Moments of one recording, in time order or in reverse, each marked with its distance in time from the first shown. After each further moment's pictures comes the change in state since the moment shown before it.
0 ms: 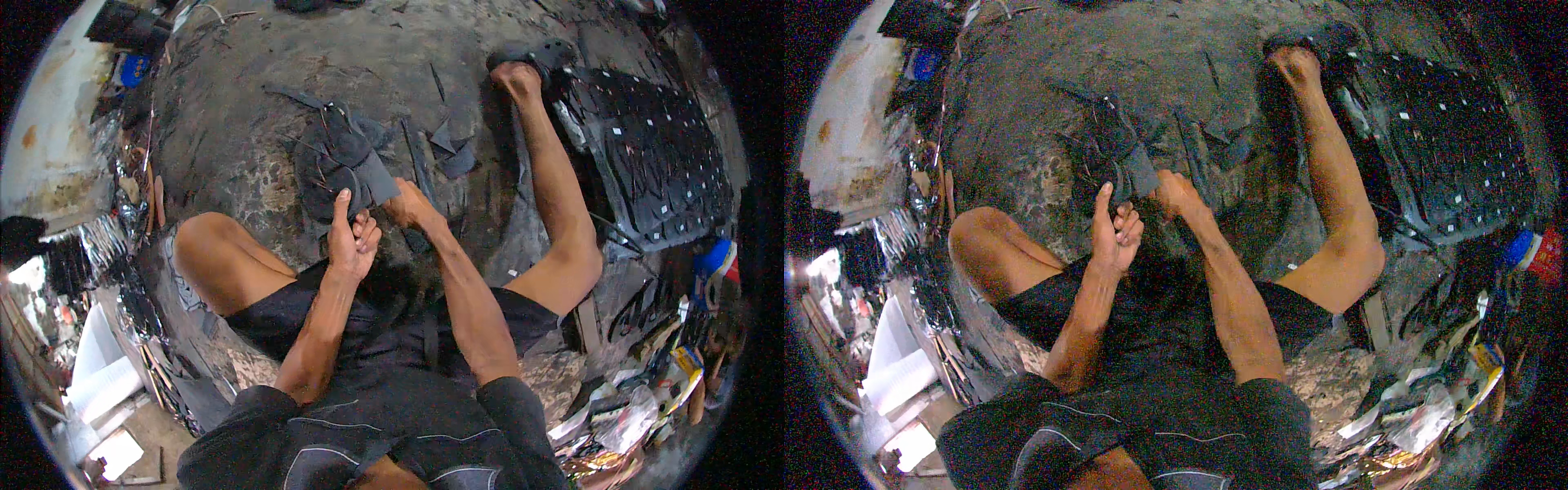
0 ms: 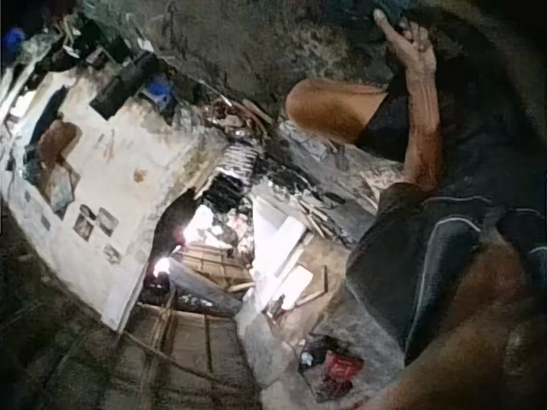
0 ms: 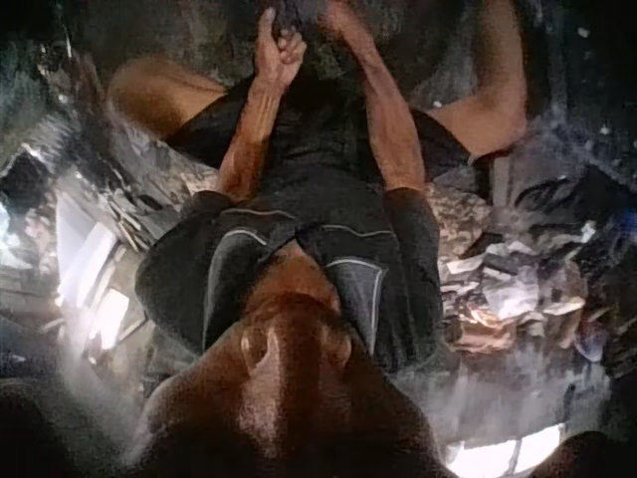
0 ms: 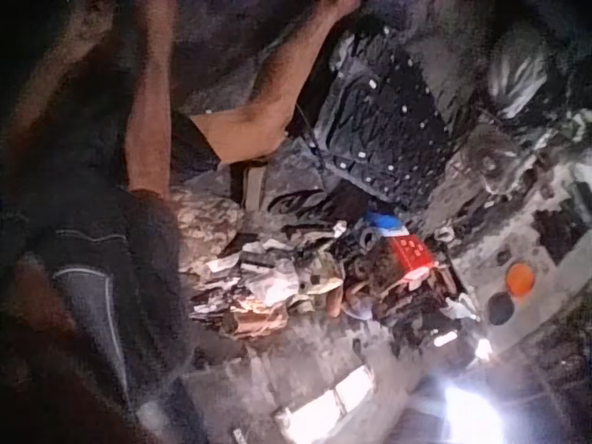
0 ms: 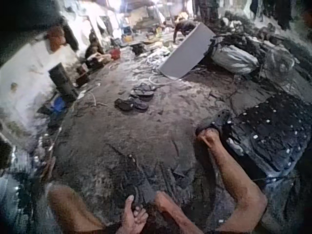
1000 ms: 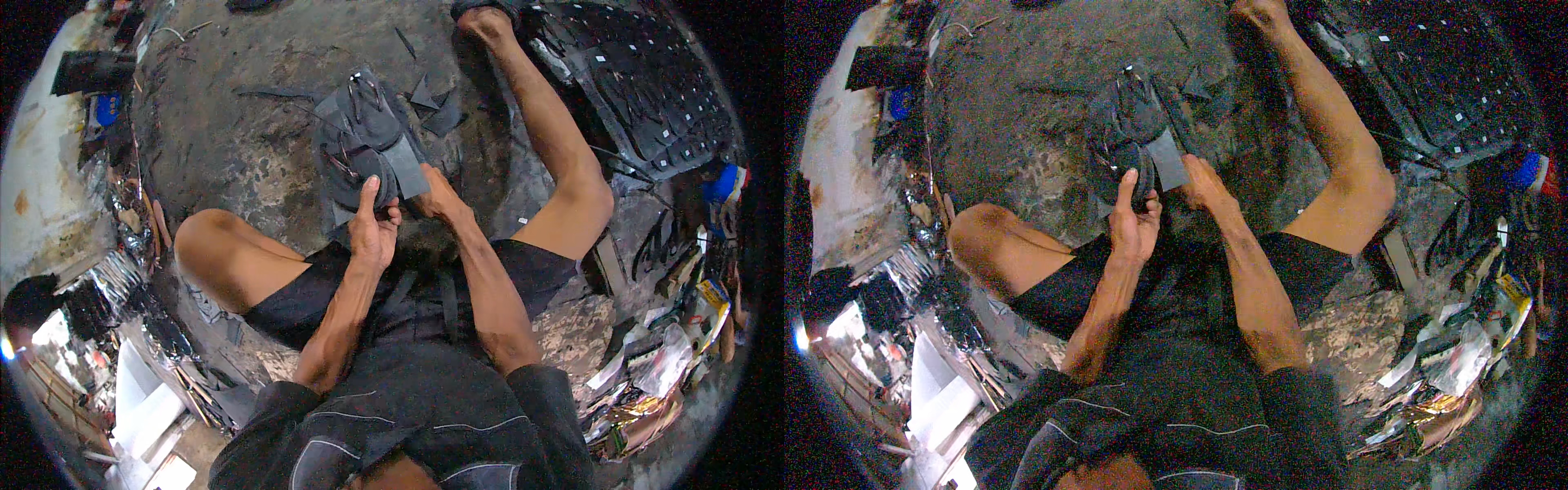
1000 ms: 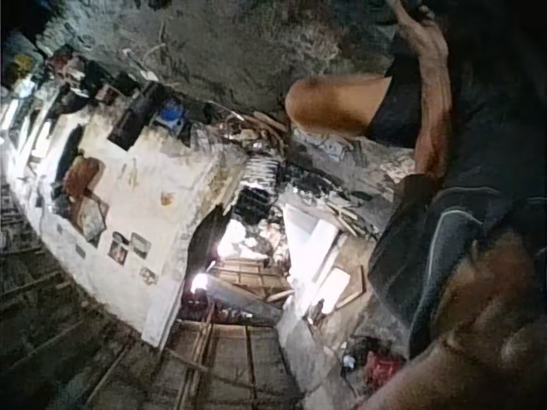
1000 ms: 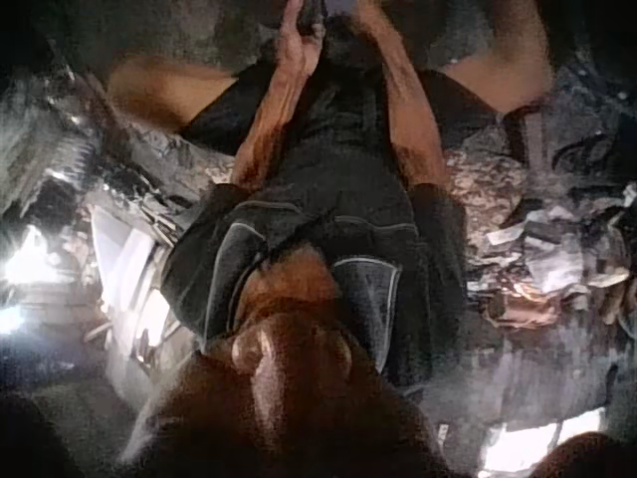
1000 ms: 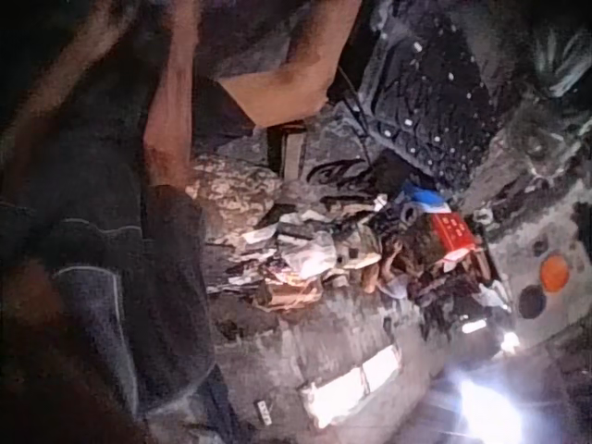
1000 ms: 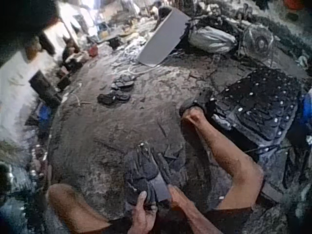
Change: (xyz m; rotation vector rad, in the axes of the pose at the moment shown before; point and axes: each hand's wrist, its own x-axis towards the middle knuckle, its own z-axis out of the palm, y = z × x) left_hand -0.020 -0.040 0.009 0.166 0.142 -0.007; right_hand -0.066 0.067 0.030 0.231 0.264 0.025
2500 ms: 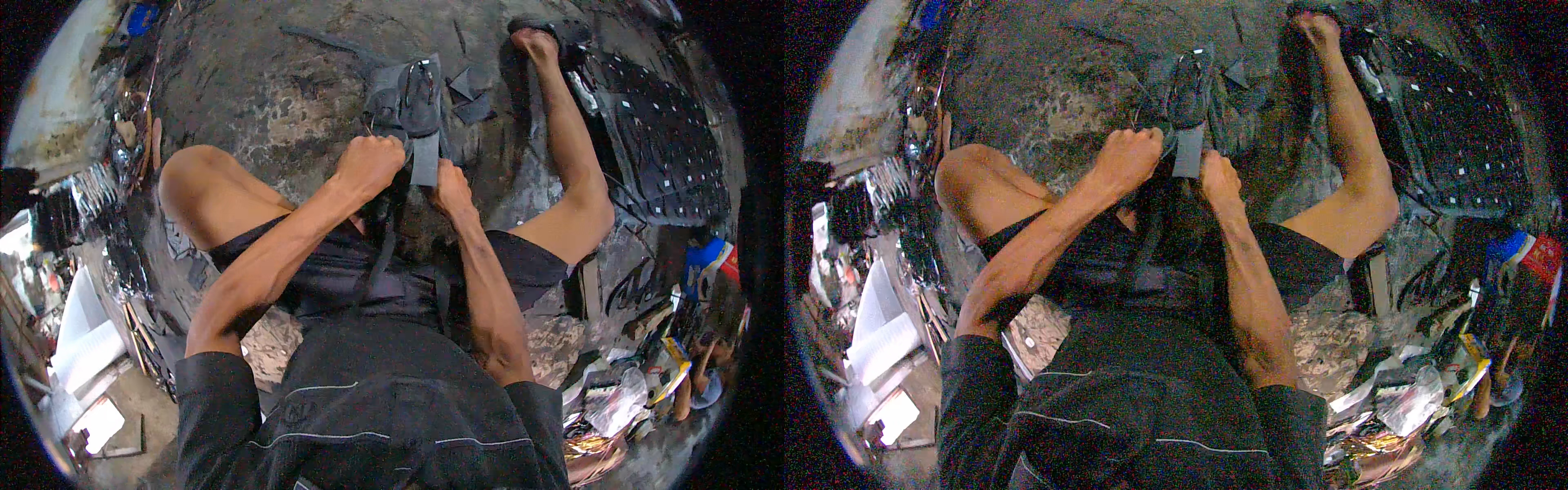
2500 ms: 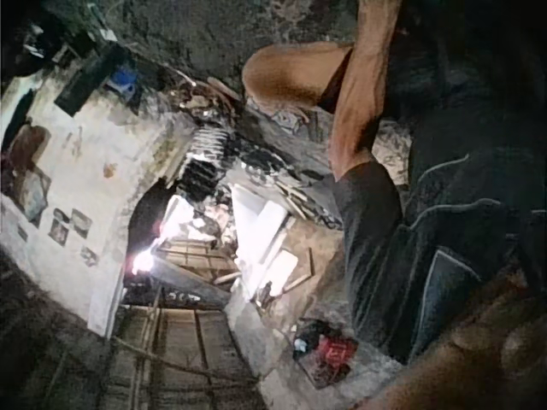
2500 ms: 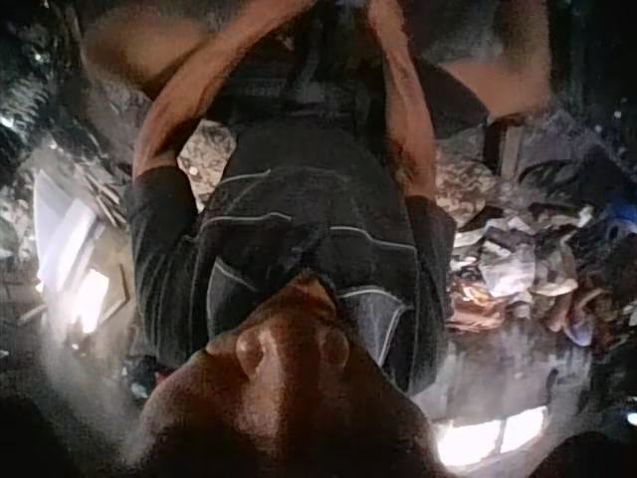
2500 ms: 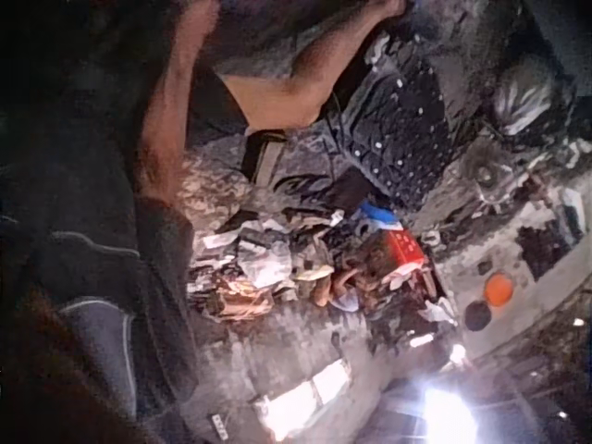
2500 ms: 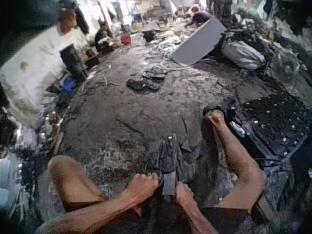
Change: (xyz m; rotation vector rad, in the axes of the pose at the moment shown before) left_hand 0.020 0.055 -0.030 2.365 -0.298 1.197; right_hand -0.046 -0.040 0.006 -0.348 0.017 0.140
